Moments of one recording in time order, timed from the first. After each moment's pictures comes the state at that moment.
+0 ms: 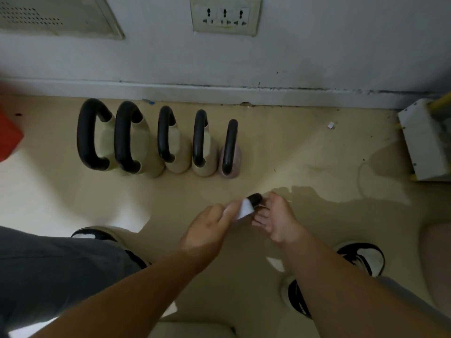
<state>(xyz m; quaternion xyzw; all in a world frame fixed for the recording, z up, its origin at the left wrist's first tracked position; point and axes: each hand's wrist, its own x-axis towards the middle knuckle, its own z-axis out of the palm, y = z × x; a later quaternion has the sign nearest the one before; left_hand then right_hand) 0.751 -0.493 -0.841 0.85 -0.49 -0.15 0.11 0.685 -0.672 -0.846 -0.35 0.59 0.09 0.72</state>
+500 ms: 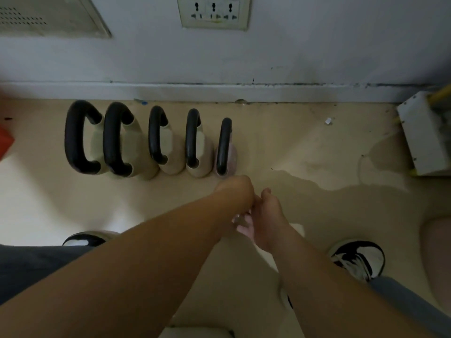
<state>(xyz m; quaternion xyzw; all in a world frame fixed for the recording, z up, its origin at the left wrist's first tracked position) 0.791 -0.625 -0.813 0.87 -0.29 -0.40 0.01 0.694 -0.660 -0.846 -0.23 0.53 0.09 0.81</state>
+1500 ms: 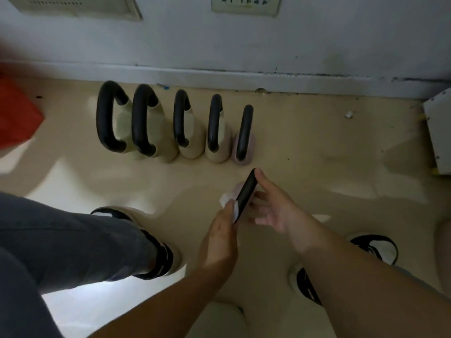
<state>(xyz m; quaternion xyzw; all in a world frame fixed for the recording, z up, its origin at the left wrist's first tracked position) 0.691 -0.471 -0.840 0.86 -0.13 -0.30 0.40 0.695 -0.650 -0.843 -0.39 0.51 0.17 0.75</state>
